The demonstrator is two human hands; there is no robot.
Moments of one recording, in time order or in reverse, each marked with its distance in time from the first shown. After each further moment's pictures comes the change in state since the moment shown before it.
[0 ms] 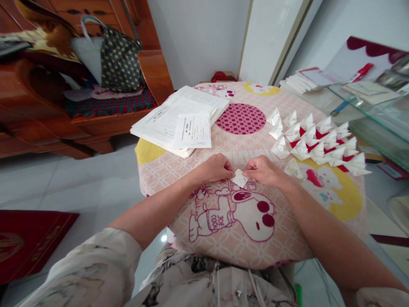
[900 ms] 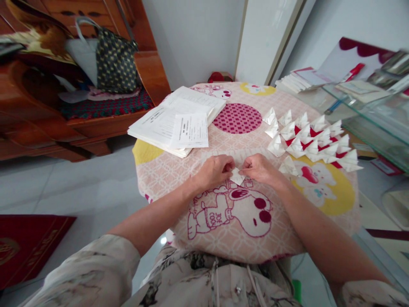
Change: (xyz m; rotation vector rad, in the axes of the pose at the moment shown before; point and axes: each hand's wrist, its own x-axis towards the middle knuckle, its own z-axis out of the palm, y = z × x) left_hand -0.008 -0.005 0.018 0.227 0.260 0.309; right_hand 0.001 -0.005 0.006 -0.136 0.112 0.011
